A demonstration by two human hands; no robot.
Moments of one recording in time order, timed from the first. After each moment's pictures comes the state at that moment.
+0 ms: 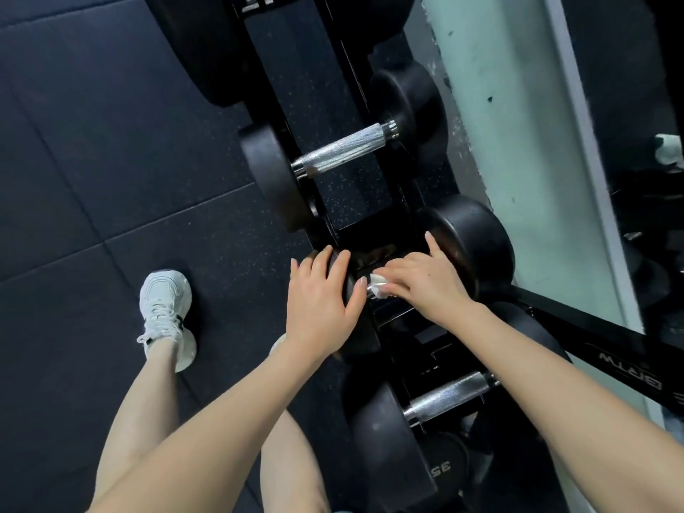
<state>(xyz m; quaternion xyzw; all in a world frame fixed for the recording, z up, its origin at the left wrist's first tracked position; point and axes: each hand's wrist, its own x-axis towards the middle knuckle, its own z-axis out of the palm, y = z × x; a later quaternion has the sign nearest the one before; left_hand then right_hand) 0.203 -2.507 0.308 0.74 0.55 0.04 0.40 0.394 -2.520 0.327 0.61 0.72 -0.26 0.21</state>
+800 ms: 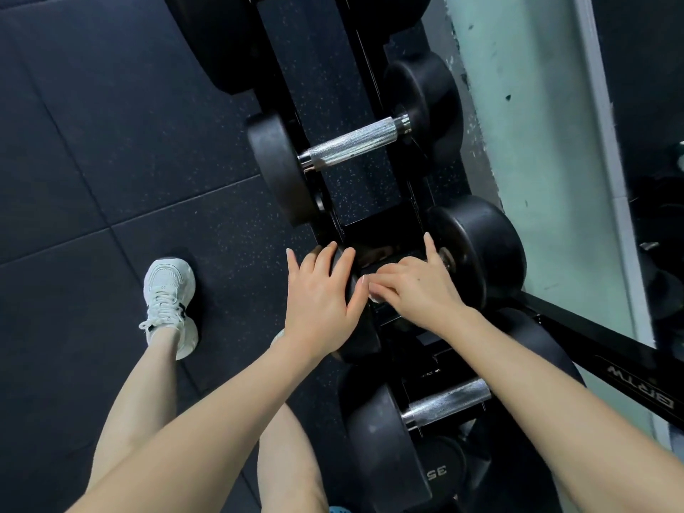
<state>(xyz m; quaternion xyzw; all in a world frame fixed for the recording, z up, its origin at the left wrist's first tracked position) 0.202 -2.506 0.307 0.76 0.53 0.03 0.38 0.373 -2.516 0.329 0.60 0.71 -0.28 0.24</state>
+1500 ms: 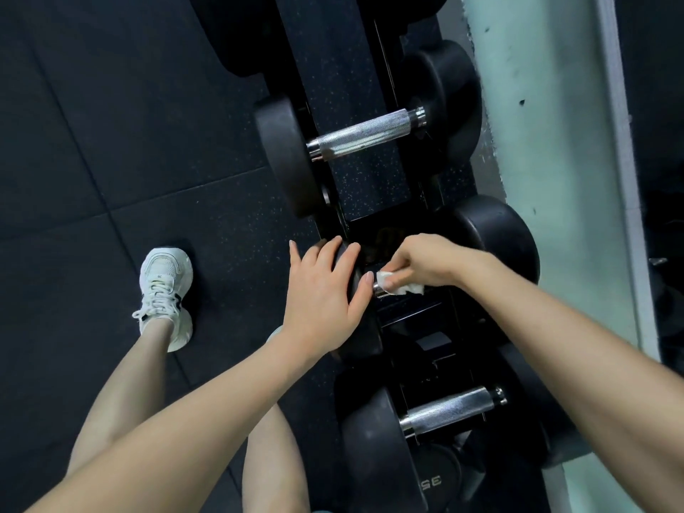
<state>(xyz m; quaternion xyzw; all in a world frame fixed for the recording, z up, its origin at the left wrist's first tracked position) 0.202 -2.508 0.306 0.75 0.54 0.06 0.37 0.395 -2.462 0.321 0.58 0.56 -0.52 0.29</state>
